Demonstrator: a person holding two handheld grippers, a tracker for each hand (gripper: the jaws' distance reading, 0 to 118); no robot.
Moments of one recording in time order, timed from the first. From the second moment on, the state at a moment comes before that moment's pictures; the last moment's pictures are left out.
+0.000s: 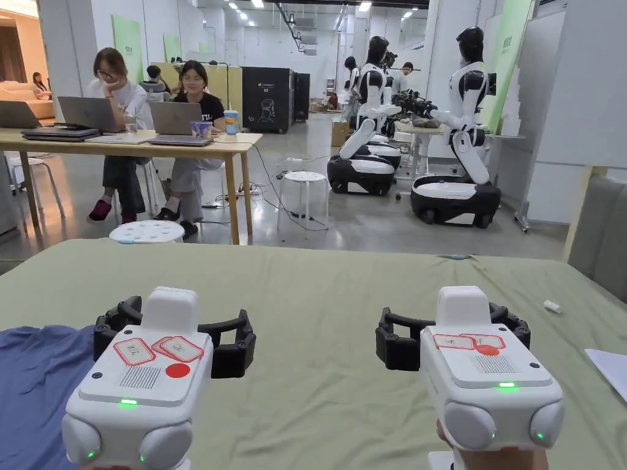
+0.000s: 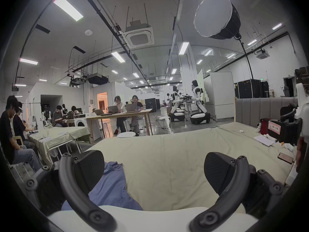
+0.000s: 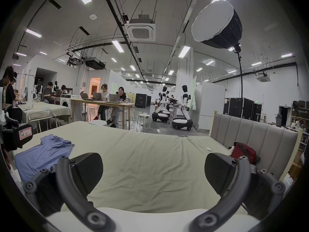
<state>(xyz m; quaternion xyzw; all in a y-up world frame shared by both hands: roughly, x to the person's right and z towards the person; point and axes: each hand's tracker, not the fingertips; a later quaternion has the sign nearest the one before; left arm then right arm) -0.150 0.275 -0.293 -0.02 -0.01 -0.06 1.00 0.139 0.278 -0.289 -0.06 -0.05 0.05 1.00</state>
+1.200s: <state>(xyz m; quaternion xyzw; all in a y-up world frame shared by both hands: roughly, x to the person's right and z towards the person) -0.148 0.275 -0.294 -0.02 -0.02 -0.06 1.00 0.141 0.283 -0.282 -0.05 -0.05 0.06 1.00</state>
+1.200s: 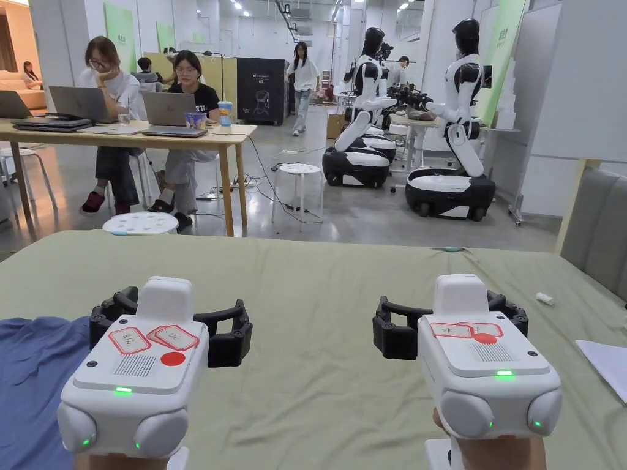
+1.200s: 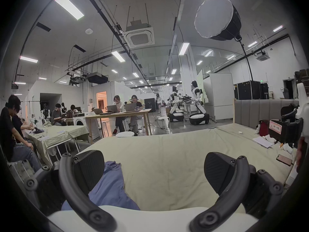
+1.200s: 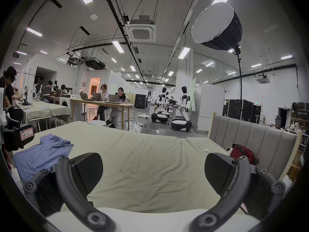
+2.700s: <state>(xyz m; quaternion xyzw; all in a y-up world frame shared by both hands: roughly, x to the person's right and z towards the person) -0.145 0.277 -0.295 -0.02 -0.02 -0.06 1.00 0.139 0.283 -0.280 -0.05 -0.05 0.07 0.99</state>
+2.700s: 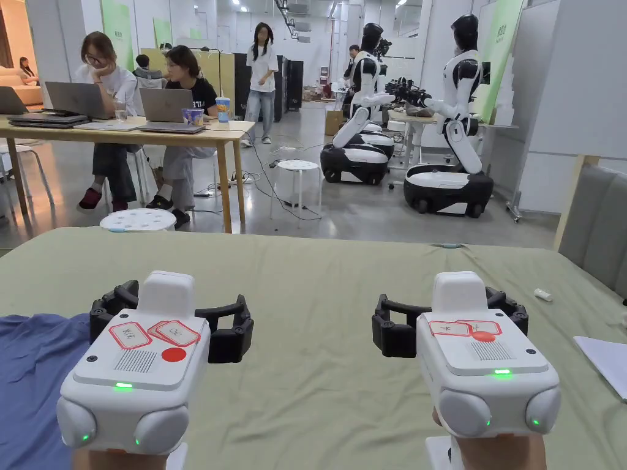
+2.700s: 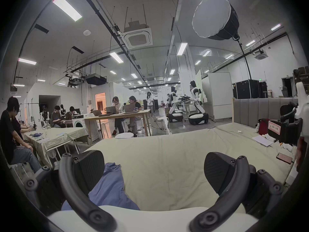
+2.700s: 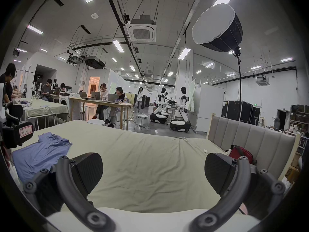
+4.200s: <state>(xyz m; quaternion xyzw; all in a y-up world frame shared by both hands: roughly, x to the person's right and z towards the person) -0.151 0.264 -0.283 -0.01 -0.02 -0.05 1.00 0.123 0.277 -0.282 -0.05 -0.06 0.08 0.99</state>
